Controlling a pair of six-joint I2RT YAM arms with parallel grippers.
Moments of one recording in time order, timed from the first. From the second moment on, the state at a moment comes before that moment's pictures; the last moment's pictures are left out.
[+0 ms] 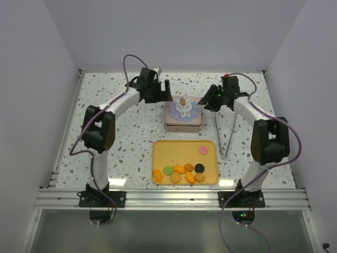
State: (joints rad) left arm -0.42 2.03 1.63 -0.42 0.19 -0.44; right arm 0.15 1.79 1.29 -0.33 -0.32 0.69
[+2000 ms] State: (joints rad) left arm -0.37 2.56 2.08 -0.05 0.87 -0.55; right arm 0.24 1.47 0.96 -0.49 -0.52 0.55
